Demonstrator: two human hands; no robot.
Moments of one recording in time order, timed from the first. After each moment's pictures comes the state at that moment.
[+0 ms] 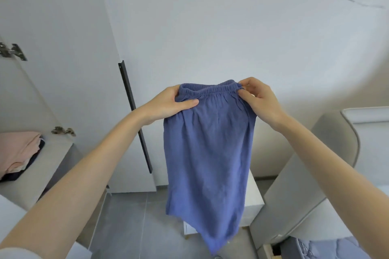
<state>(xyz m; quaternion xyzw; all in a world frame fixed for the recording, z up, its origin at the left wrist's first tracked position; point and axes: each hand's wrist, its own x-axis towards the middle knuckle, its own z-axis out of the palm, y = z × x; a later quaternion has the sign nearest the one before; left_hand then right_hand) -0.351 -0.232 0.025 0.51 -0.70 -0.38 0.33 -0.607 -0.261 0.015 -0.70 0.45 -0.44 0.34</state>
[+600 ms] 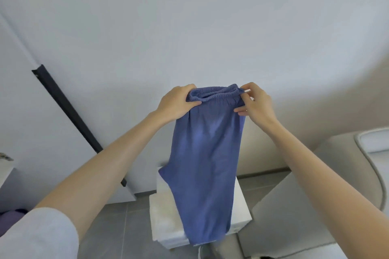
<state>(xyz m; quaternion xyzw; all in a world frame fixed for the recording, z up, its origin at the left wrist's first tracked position) -0.464 -0.472 -0.064 0.57 -0.77 -0.15 0.25 -0.700 -0.460 -0.070 -0.60 0.59 -0.44 0.30</state>
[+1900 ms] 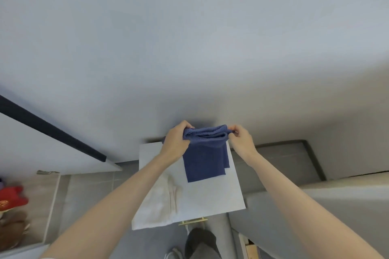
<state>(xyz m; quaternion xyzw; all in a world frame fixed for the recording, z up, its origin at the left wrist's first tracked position) -0.501 -0.524 -0.337 0.63 -0.62 -0.37 0.27 -0.717 -0.536 -0.324 -0.51 0.69 -0.25 0.44</state>
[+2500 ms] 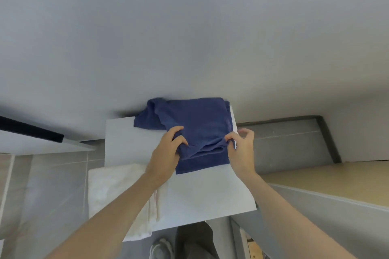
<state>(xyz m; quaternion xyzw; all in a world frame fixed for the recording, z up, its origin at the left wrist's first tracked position) -0.517 -0.501 -0.570 0.63 -0.69 -0.30 0.20 -0.732 -0.522 -0.558 -0.56 0.72 -0.24 0.33</state>
